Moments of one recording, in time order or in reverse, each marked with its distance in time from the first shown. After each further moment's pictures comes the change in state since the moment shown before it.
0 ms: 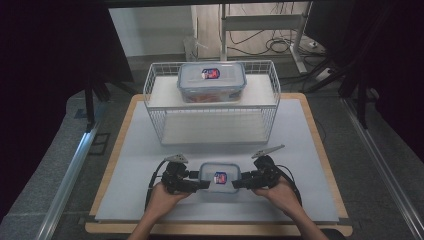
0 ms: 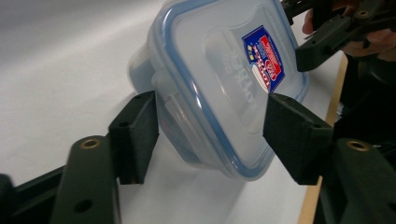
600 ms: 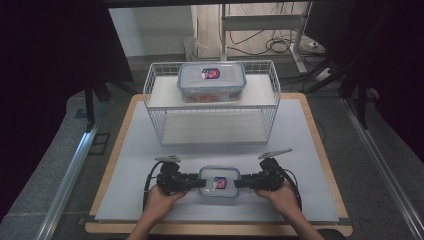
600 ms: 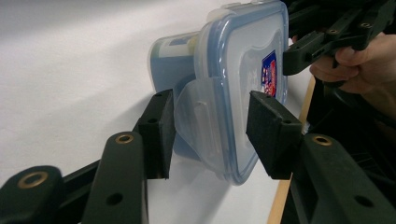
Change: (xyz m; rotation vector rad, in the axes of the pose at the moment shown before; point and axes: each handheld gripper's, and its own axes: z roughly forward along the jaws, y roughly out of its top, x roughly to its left) left arm 0.010 -0.010 -0.010 -0.063 -0.105 -0.127; right arm -0.005 -0.012 -0.006 -0.084 0.079 0.095
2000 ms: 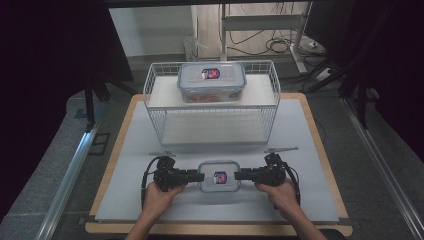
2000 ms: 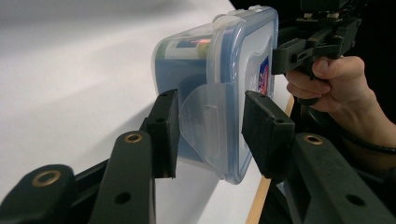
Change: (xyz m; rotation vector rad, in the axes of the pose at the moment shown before) left arm -0.007 0.016 -0.016 -0.056 -0.026 -0.027; right arm -0.004 0.010 -0.008 -0.128 0.083 0.068
